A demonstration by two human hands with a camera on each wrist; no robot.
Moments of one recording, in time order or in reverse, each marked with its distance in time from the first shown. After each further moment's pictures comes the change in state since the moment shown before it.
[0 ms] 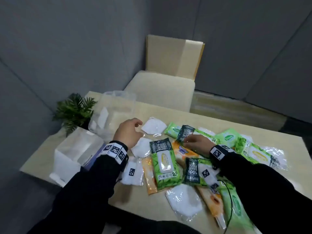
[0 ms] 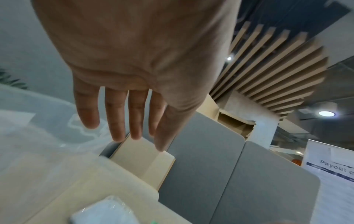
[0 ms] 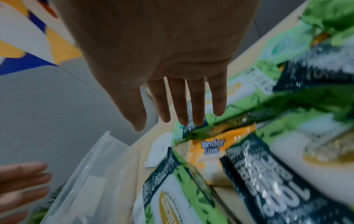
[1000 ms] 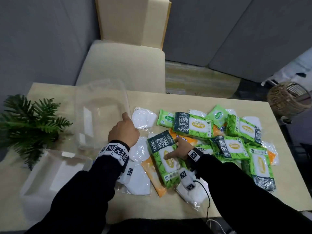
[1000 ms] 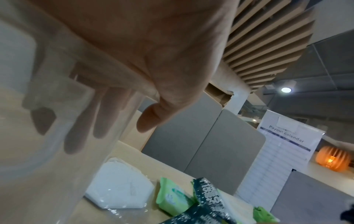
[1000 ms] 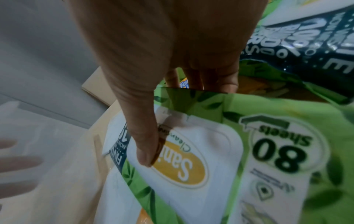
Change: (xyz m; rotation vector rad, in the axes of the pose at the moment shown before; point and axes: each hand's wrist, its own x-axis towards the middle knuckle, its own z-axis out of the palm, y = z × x) left_hand 0.093 -0.033 0.020 0.275 -0.300 -0.025; right_hand 0.040 -0.028 0.108 0.038 0.058 0.512
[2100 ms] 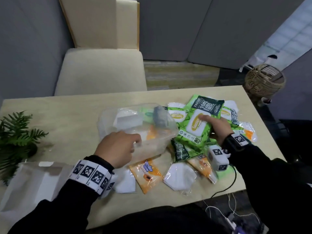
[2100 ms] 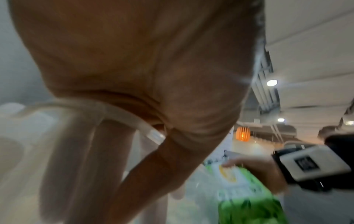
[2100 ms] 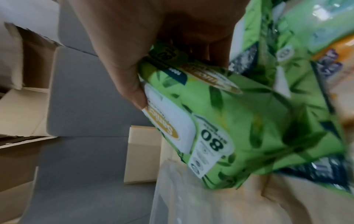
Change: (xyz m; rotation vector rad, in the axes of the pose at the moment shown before) left_hand -0.081 0.033 -0.017 0.325 -0.197 0.601; right_hand -0.067 0.111 -0.134 0.960 0.484 0.105
